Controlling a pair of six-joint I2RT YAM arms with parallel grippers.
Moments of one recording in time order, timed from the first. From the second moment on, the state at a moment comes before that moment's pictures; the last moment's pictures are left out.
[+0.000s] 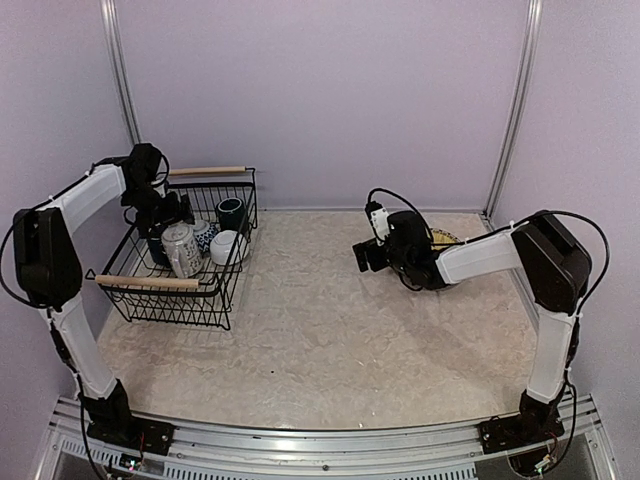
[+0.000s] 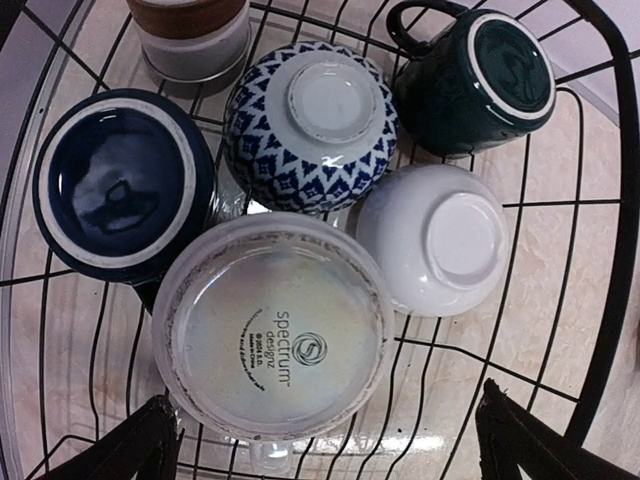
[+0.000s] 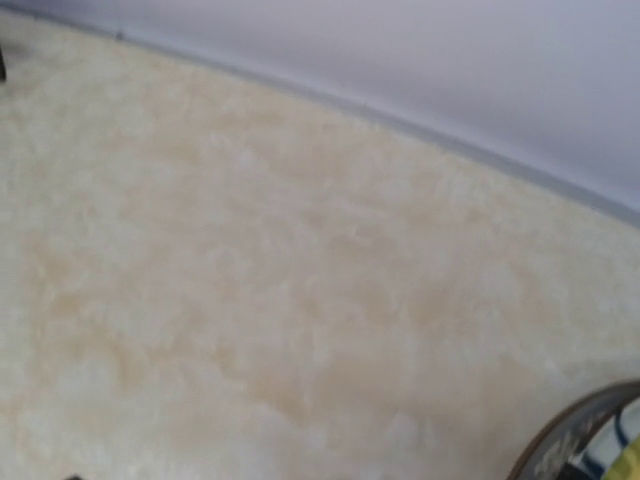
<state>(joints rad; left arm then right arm) -0.04 1.83 1.69 -0.93 0.12 -0.35 0.63 1.95 1.14 0.42 0.25 -0.03</state>
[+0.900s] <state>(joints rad) -0.06 2.02 1.75 -0.94 -0.02 -0.30 0.63 1.95 1.11 0.44 0.25 -0.03</state>
